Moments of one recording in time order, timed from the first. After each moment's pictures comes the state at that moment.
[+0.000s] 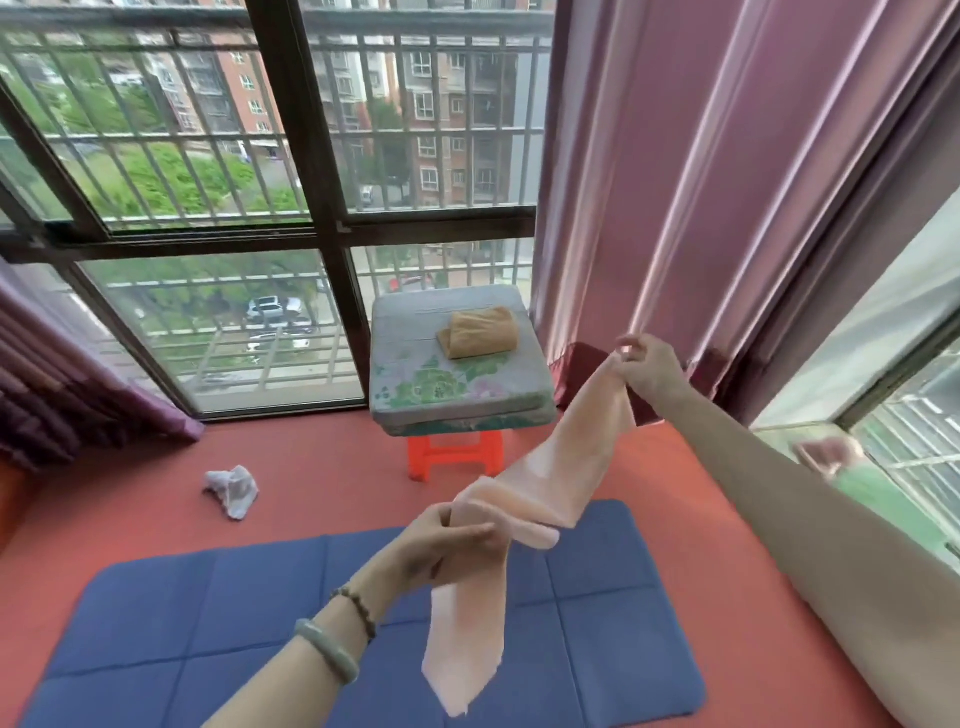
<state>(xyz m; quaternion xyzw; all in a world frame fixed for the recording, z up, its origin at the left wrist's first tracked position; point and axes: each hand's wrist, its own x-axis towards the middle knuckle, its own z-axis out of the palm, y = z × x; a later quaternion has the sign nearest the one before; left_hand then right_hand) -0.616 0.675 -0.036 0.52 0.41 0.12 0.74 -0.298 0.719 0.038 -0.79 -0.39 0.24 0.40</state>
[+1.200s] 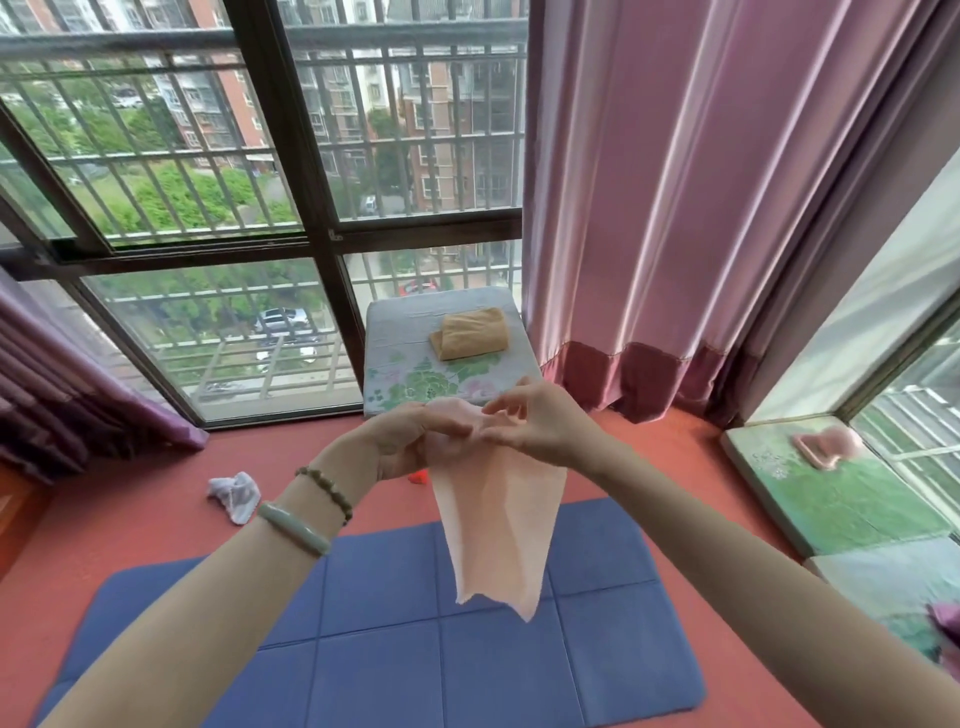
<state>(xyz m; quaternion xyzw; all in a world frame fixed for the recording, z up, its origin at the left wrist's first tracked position) -0.579 0.728 0.049 0.45 0.42 0.14 0.78 -0.406 0.643 0.075 -0.64 -0.67 0.24 0.28</state>
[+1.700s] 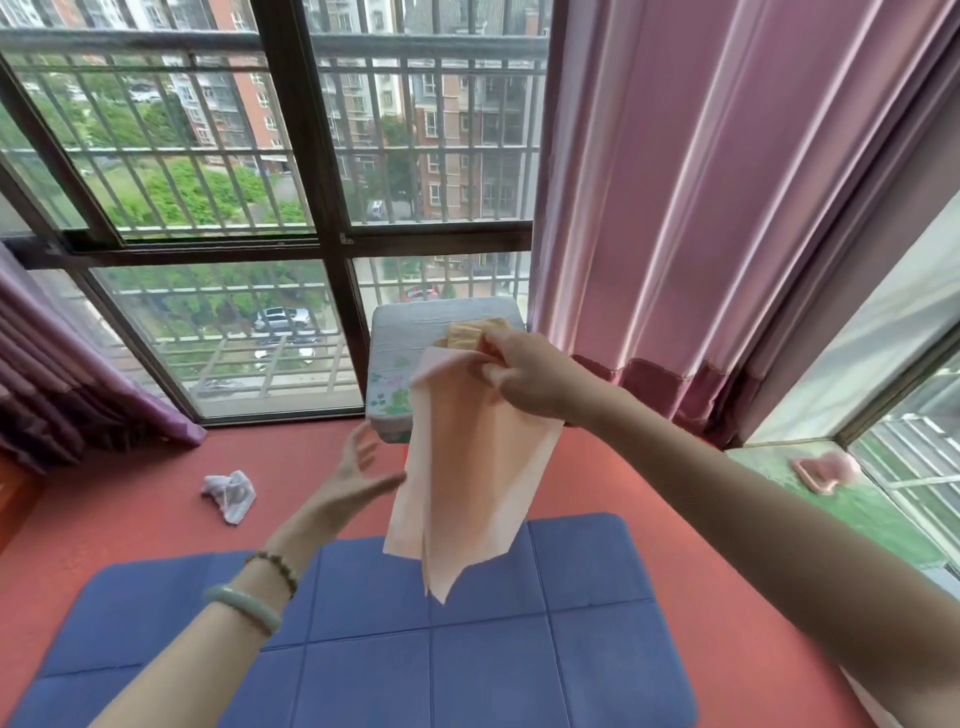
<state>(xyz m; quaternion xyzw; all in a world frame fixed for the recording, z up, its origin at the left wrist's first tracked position) -0.662 0.723 -0.023 0.57 0.48 0.27 0.61 -0.430 0.671 0.149 -0.61 -0.73 0.21 0.22</state>
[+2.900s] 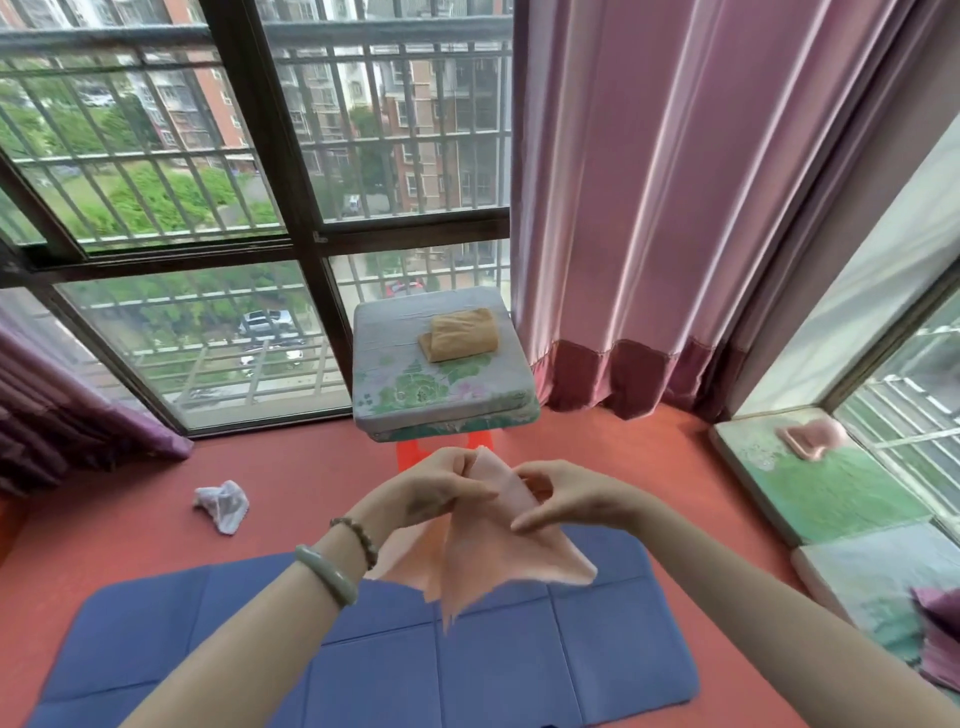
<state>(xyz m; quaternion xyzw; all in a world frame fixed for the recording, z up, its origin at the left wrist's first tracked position) -0.566 0.709 0.001 0.61 0.33 0.05 0.72 -0.376 0.615 0.025 -0.58 -0.57 0.56 0.17</state>
